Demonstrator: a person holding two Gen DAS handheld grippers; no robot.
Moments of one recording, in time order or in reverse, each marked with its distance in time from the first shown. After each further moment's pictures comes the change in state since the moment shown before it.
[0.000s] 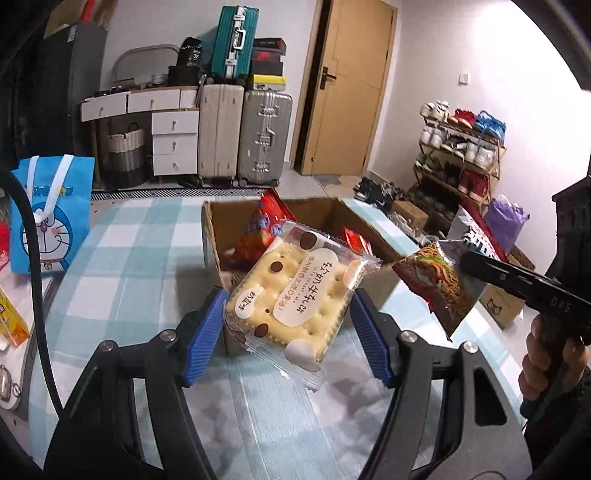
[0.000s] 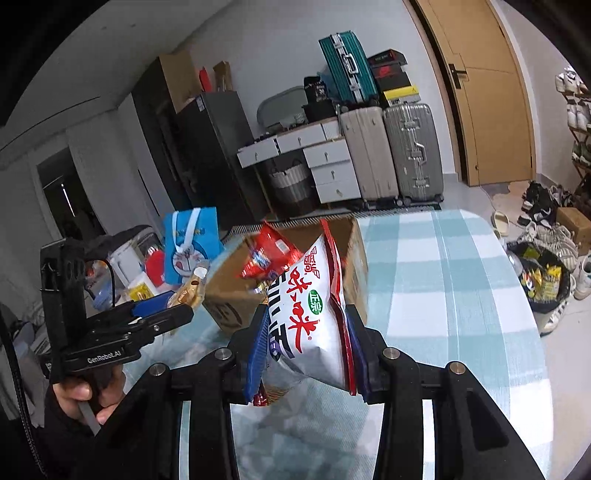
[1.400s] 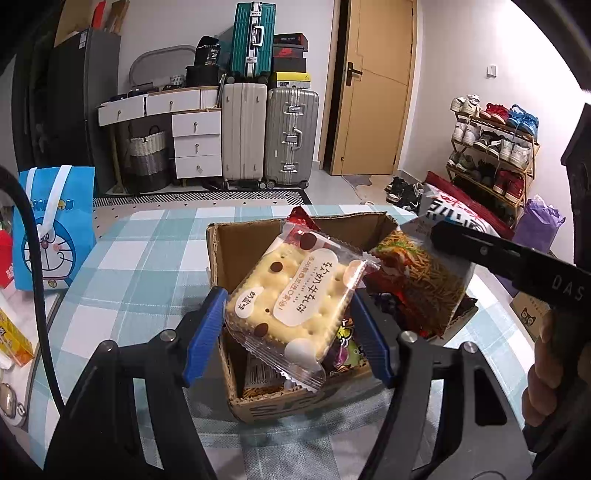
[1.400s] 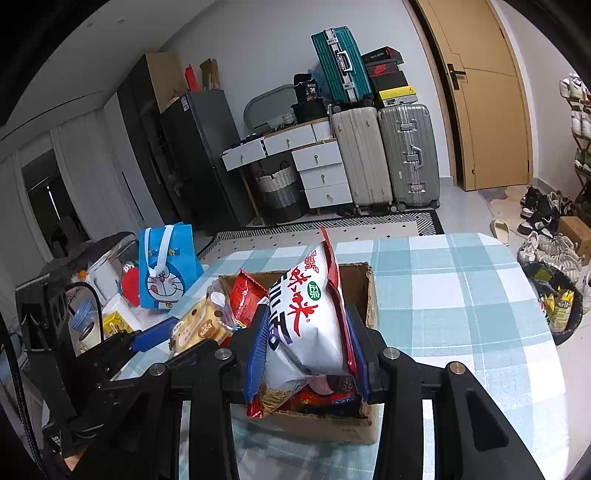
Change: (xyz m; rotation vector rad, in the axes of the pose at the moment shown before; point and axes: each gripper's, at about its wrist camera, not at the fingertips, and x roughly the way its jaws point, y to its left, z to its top) left arm 0.126 -0.012 0.039 0.009 0.016 0.129; right arm 0.101 0.001 0.064 0.010 0.012 -0.052
